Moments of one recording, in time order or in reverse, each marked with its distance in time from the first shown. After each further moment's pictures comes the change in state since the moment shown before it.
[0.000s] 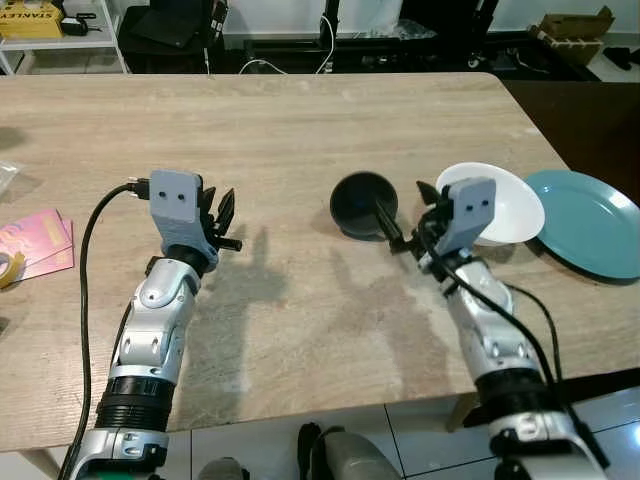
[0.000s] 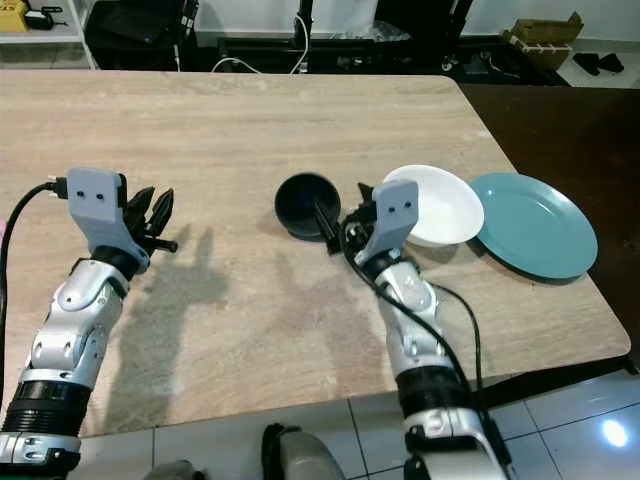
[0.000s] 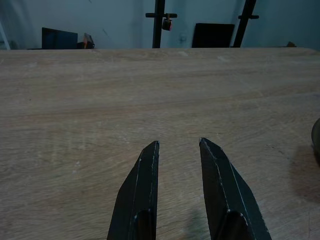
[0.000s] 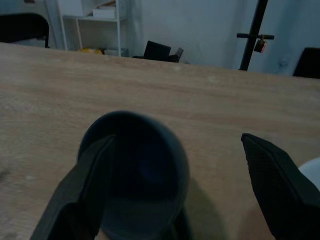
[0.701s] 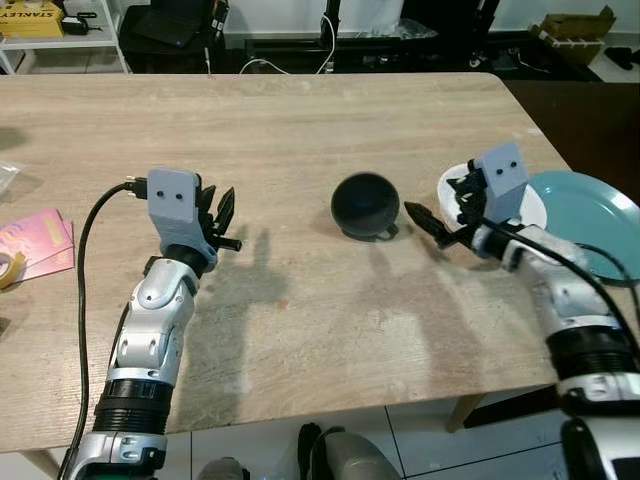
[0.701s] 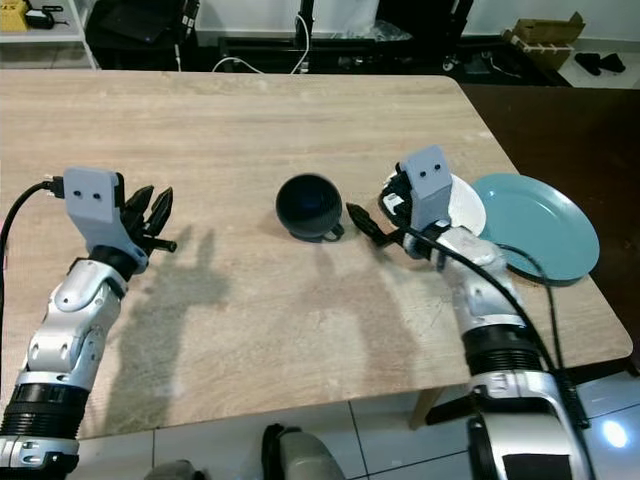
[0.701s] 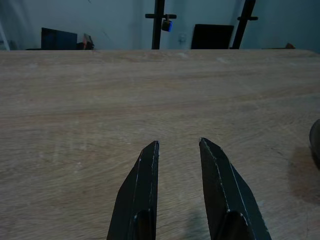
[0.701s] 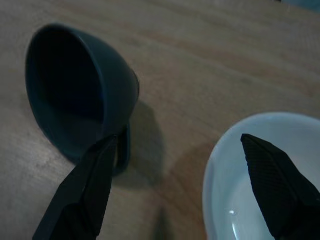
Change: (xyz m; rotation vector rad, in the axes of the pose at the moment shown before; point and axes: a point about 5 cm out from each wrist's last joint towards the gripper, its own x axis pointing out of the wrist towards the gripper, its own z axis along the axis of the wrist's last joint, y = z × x) left arm -0.002 0.000 0.002 -0.005 -0.003 -0.002; right arm -0.011 -0.059 0.018 -0.113 0.382 0.151
